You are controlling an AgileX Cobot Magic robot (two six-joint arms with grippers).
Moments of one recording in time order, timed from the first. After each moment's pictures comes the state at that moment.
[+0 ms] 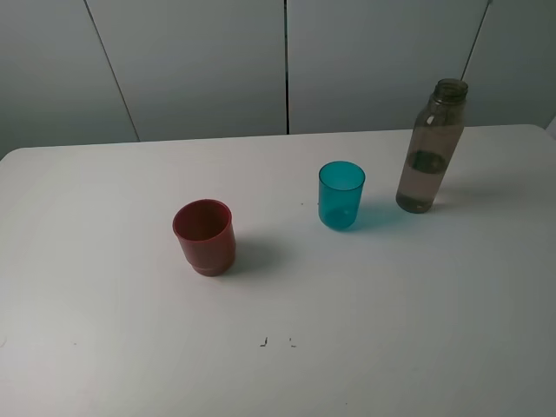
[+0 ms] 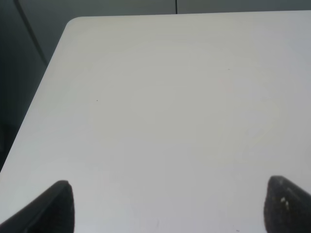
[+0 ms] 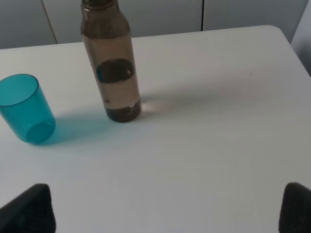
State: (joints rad) left arm 0.03 0.00 -0.51 0.09 1.09 -0.04; right arm -0.01 0.00 -0.51 -0.01 1.09 0.07
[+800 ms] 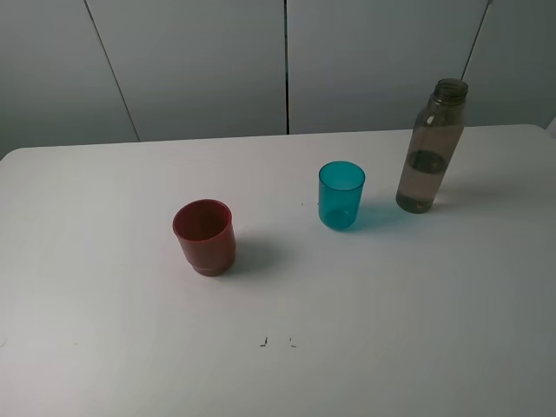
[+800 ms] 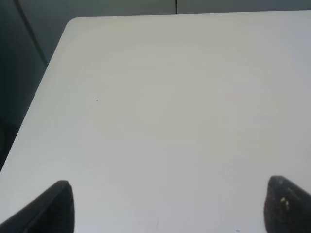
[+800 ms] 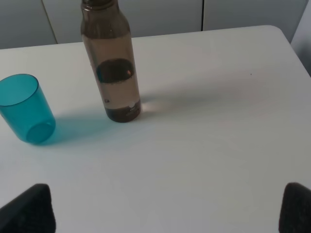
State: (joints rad) left arm 0.03 0.00 -0.51 0.09 1.09 -0.04; right arm -0.01 0.00 -0.51 -0.01 1.09 0.07
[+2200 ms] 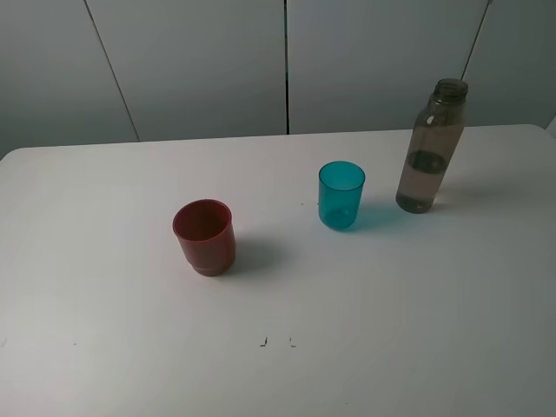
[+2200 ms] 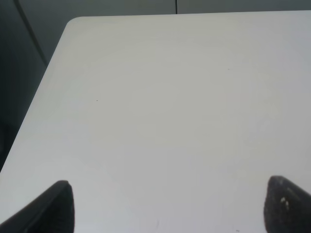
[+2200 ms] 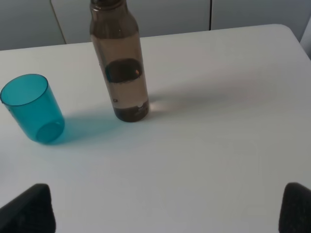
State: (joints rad) left arm 0.03 0.00 -0.51 0.09 1.09 -0.04; right arm -0.01 0.00 -0.51 0.01 1.09 0.07
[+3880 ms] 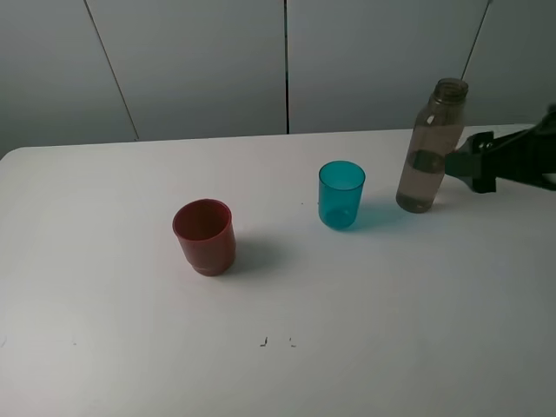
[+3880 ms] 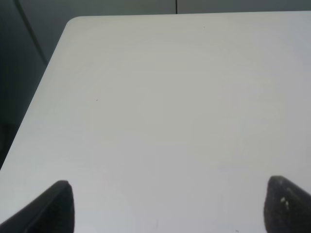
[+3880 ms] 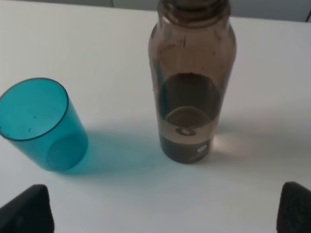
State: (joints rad) left arm 0.03 0.00 -0.51 0.09 1.09 -0.05; right arm 0.18 1.11 -0.48 0.12 0.18 -0.10
